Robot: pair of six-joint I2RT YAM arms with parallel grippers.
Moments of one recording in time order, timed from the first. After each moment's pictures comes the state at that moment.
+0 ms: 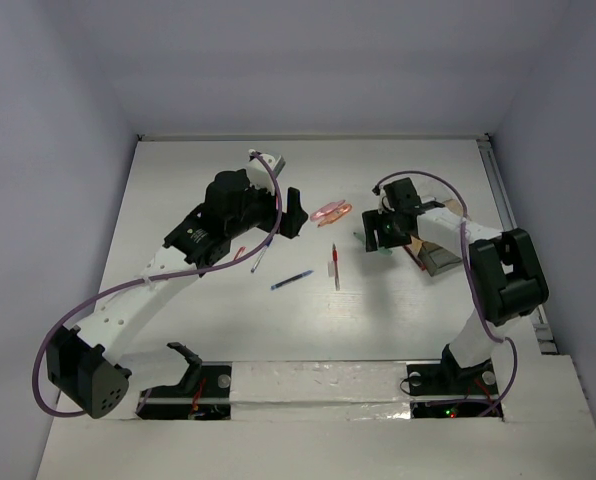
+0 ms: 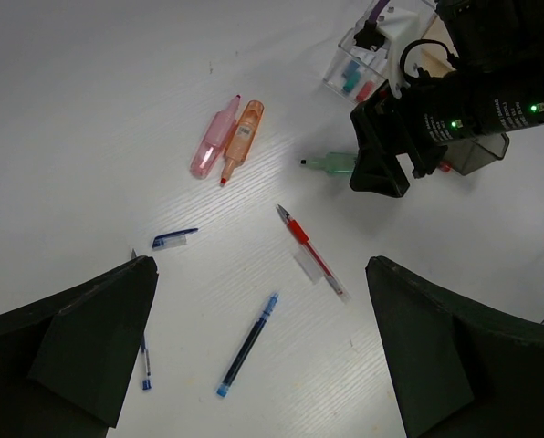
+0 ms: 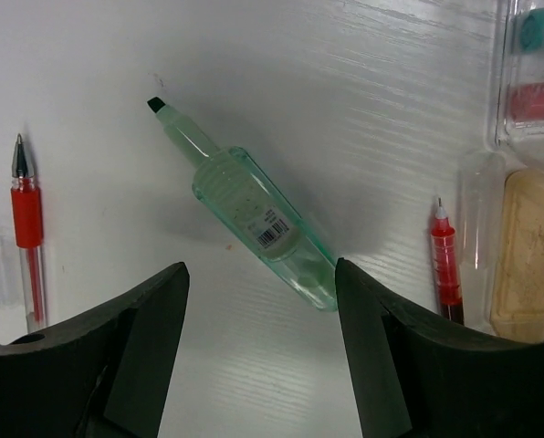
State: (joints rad) left arm -0.61 1.17 1.08 -0.28 0.11 -0.20; right arm 0.32 1.70 1.06 -0.41 -0.10 0.12
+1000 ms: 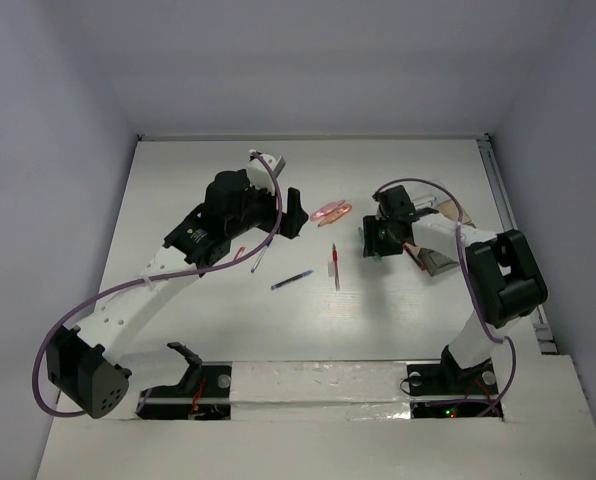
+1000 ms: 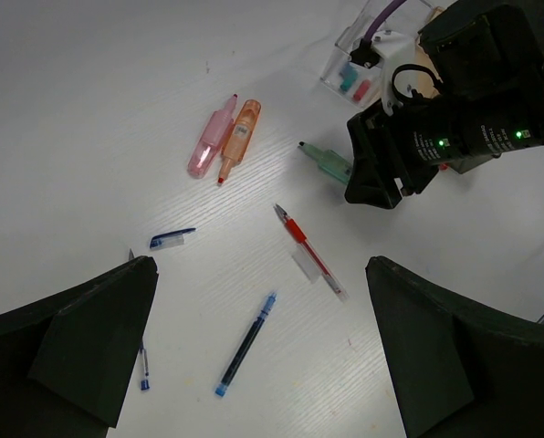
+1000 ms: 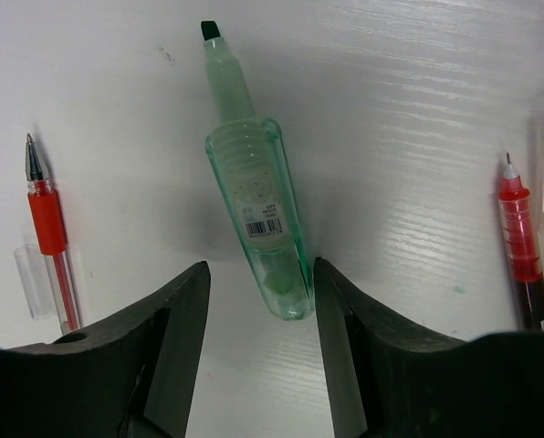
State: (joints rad) left arm -0.61 1.17 1.08 -0.28 0.11 -0.20; right arm 0.37 1.71 1.01 -0.38 -0.08 0.29
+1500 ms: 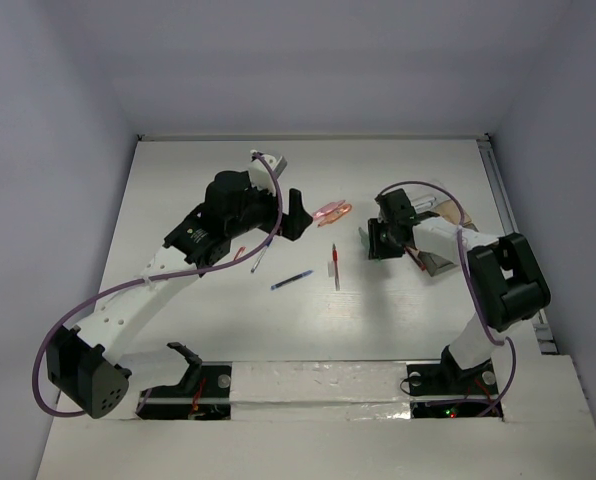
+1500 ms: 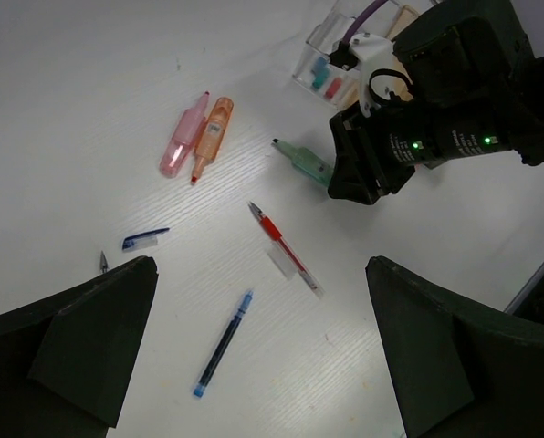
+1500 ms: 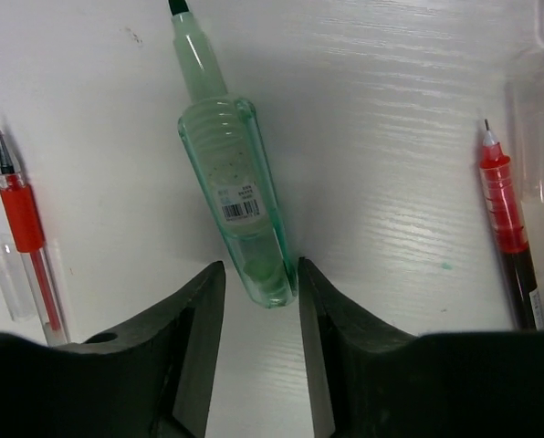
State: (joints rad) left arm -0.61 1.17 1.08 -0.27 0.16 -0.24; right arm 0.38 1.68 0.98 -0.38 -0.03 0.31
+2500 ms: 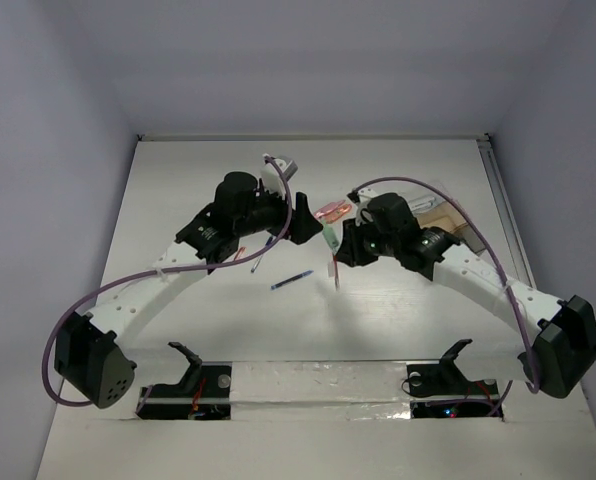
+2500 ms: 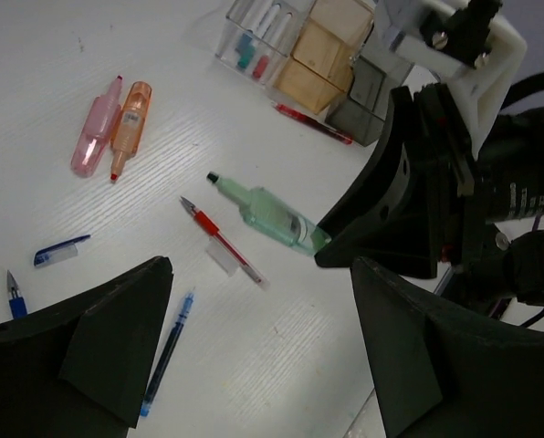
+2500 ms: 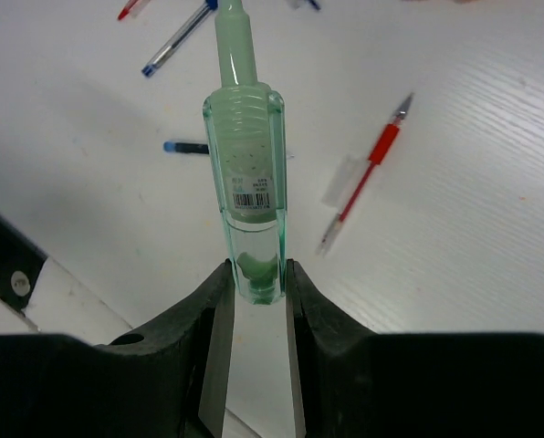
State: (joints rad) left arm -0.62 1.23 1.05 -0.19 0.34 -0.30; right arm 0.64 1.25 0.98 -0.43 -0.17 0.35
